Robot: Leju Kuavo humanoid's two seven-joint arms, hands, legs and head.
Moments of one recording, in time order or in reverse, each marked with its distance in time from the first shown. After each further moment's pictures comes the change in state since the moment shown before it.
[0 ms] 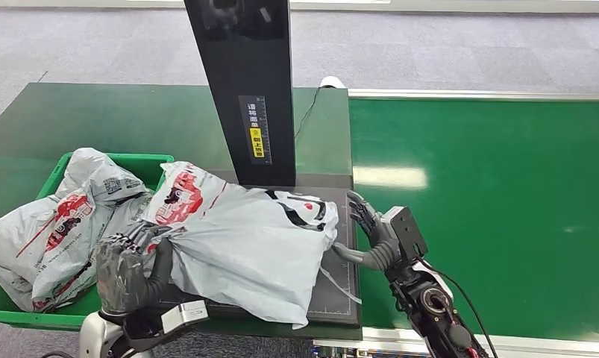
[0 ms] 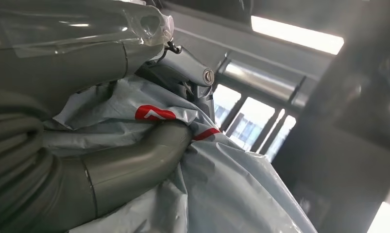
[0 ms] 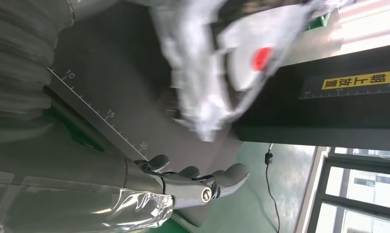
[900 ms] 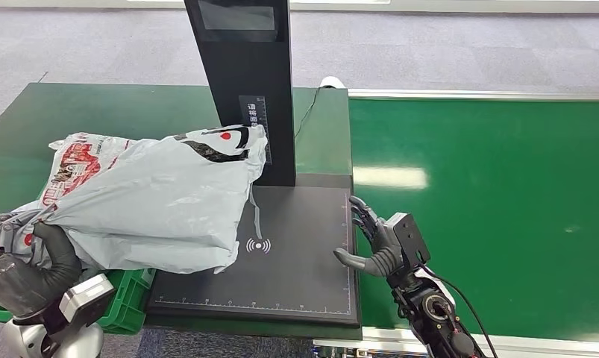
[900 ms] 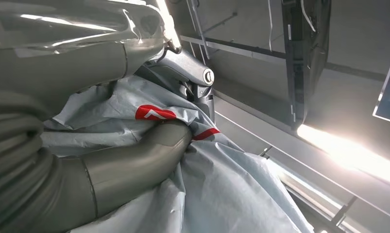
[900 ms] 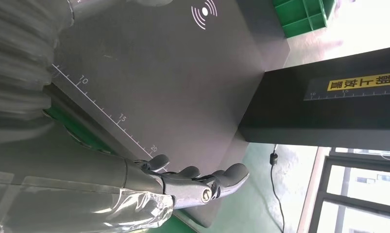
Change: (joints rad) left arm -0.045 -0.250 0.439 -0.129 0.222 0.000 -0.328; right arm 0.031 -0.008 -0.003 -0.024 -0.002 -0.008 -0.007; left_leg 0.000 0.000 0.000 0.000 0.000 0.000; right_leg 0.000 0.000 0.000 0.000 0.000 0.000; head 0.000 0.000
